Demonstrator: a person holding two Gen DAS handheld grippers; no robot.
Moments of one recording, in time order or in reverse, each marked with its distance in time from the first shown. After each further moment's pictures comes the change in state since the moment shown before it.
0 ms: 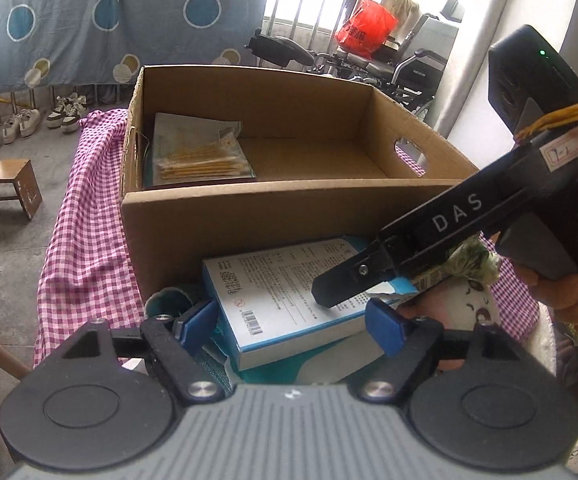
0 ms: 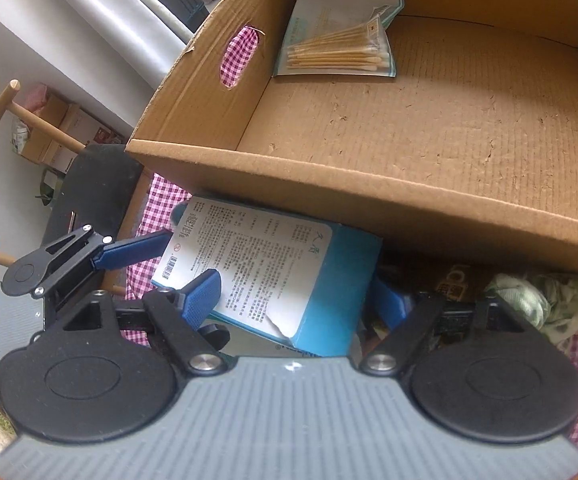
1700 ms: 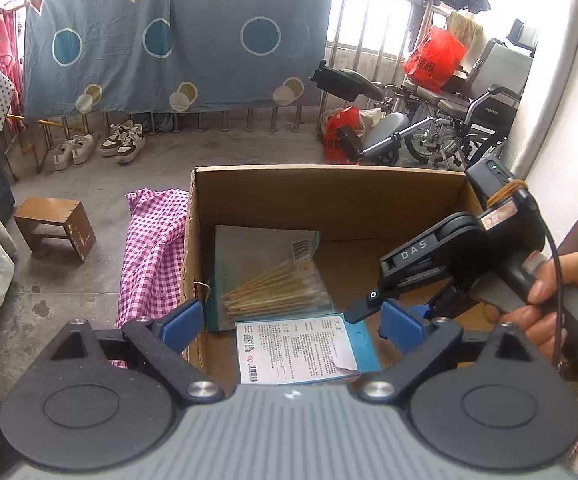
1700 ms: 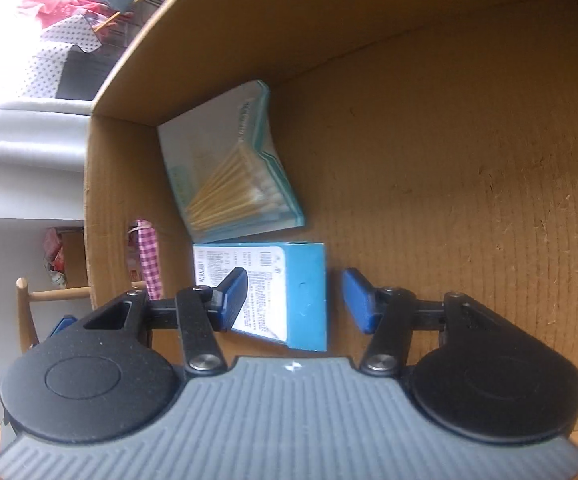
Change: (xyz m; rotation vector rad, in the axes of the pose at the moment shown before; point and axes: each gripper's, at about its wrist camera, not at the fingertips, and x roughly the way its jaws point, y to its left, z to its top) left arm 0.046 0.030 0.146 -0.058 -0.032 0.199; right arm 0.075 -0.145 0.161 0.484 0.103 0.181
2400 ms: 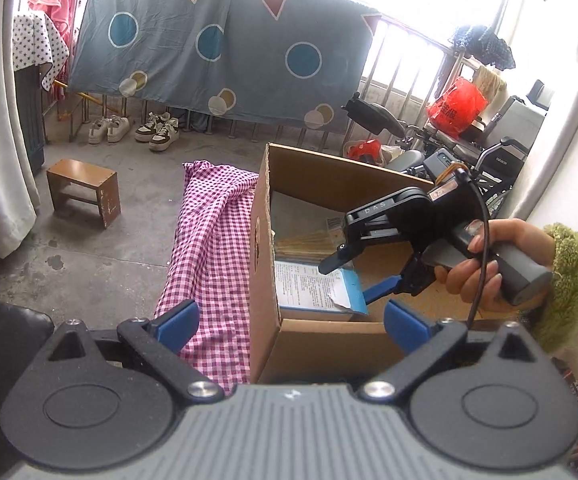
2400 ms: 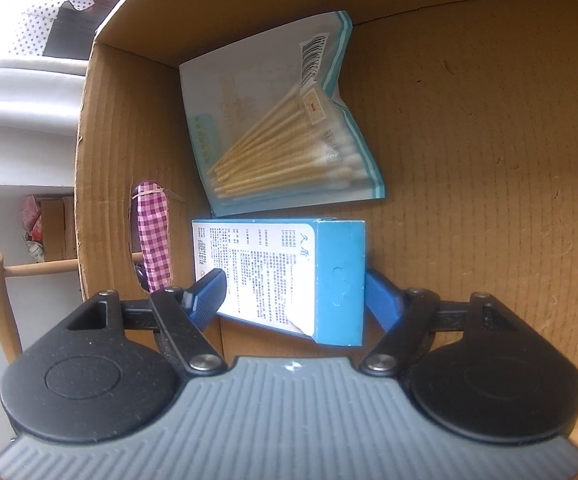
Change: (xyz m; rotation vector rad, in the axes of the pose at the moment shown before) left arm -0.092 0.043 -0.080 -0.166 -0.100 -0.001; right arm 0.037 0.061 -0.017 -0.071 0.056 -0.078
